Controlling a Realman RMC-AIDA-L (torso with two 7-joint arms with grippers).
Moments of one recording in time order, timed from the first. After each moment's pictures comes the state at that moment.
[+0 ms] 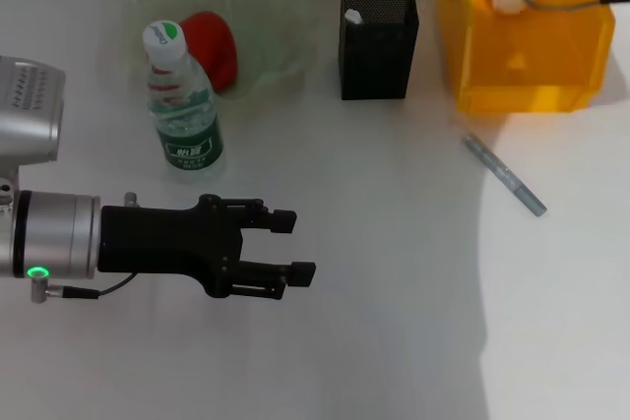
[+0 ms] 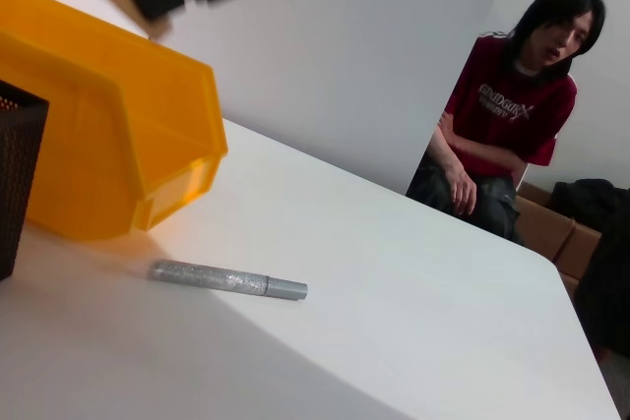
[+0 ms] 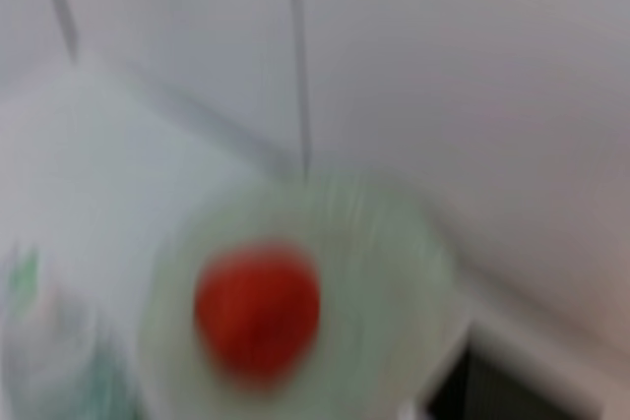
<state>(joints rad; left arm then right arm) -0.50 -2.07 0.95 0.61 1.95 1.62 -1.42 0.68 2.08 -1.18 -1.41 -2.38 -1.26 2.53</state>
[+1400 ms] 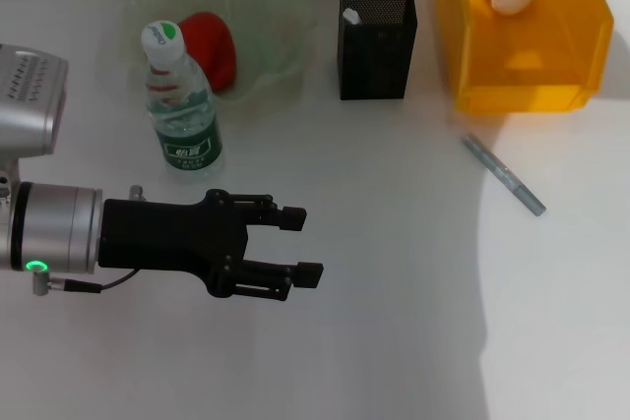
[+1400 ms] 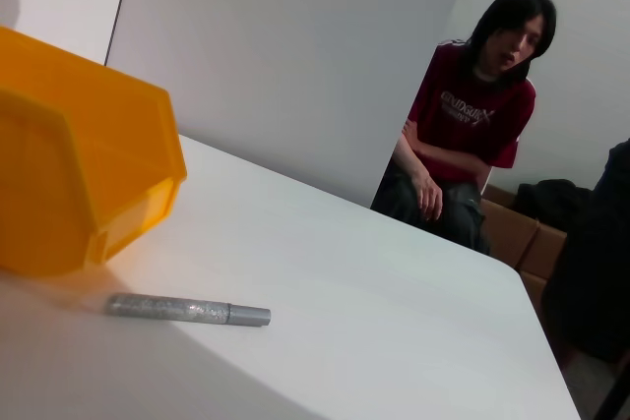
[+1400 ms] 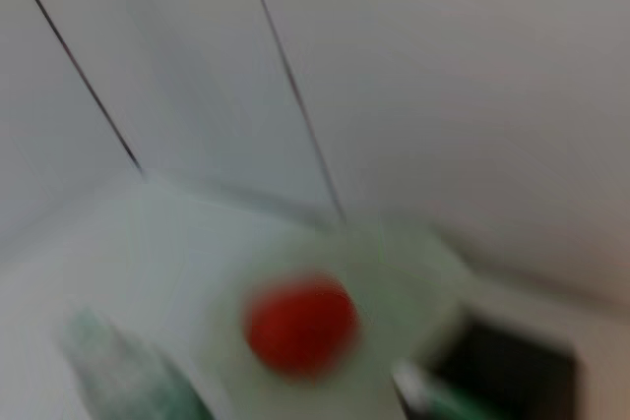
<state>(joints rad) -0.51 -2.07 0.97 0.62 1.92 1.66 -1.41 0.67 1.99 -0.97 -1.33 -2.17 -1.47 2.50</state>
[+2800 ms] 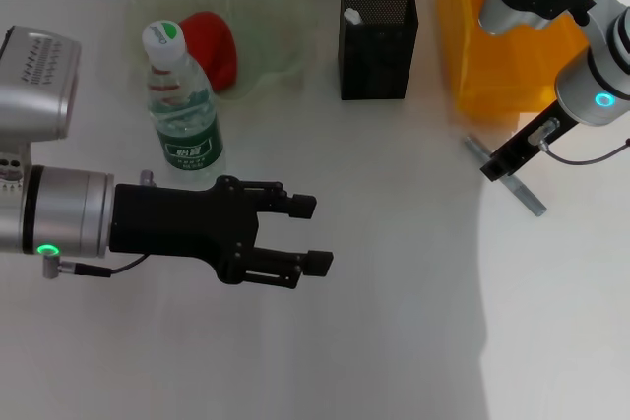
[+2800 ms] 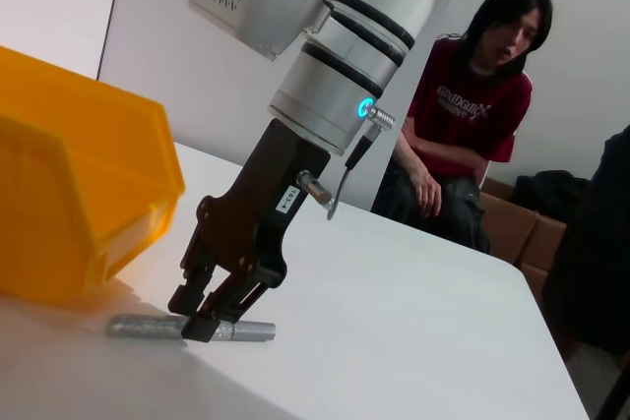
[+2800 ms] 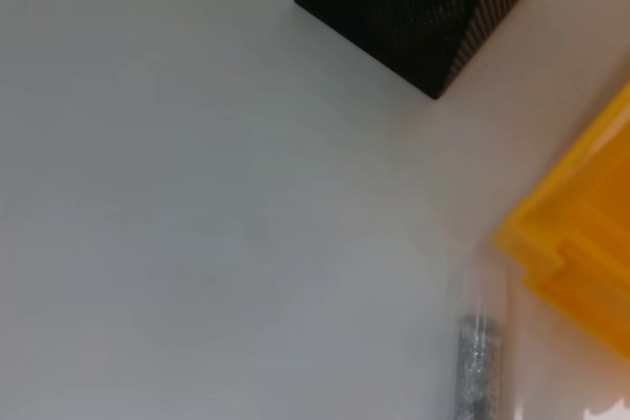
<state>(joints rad) -0.54 -2.07 0.97 0.63 1.92 1.65 -1.41 0.83 2.08 -1.24 -0.87 -2.79 -1.30 2.53</state>
